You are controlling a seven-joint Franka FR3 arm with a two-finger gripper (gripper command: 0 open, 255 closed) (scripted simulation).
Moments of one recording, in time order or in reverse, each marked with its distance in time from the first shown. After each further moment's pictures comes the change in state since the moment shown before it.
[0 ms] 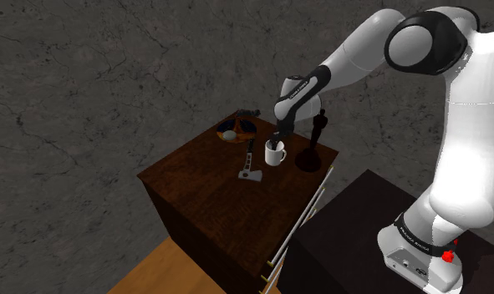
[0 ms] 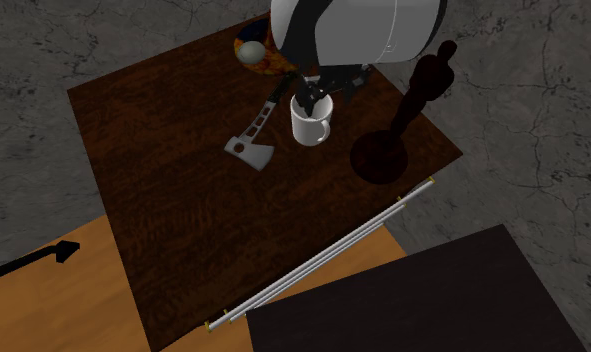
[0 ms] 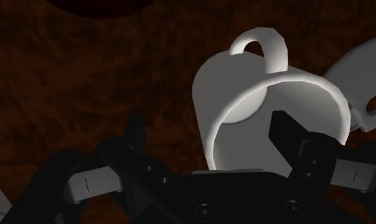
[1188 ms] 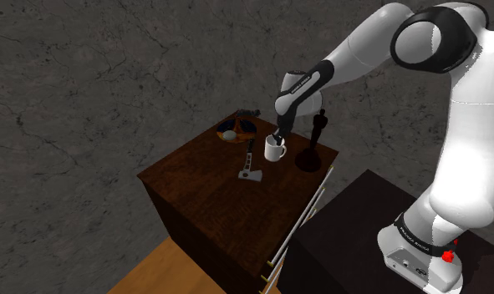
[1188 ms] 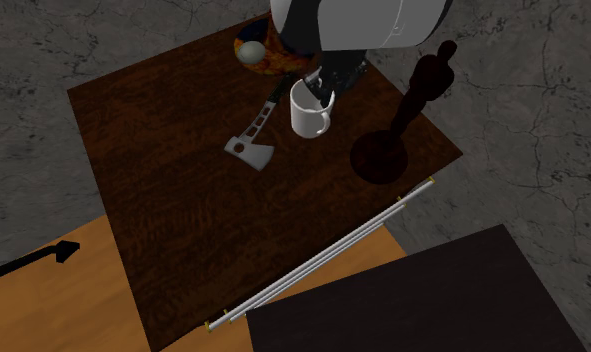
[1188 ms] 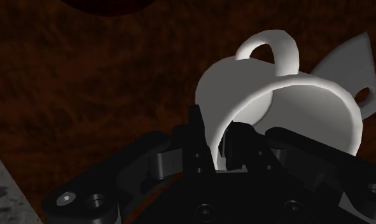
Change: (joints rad) arm 0.001 -0.038 -0.004 0.002 -0.006 -0.039 0.005
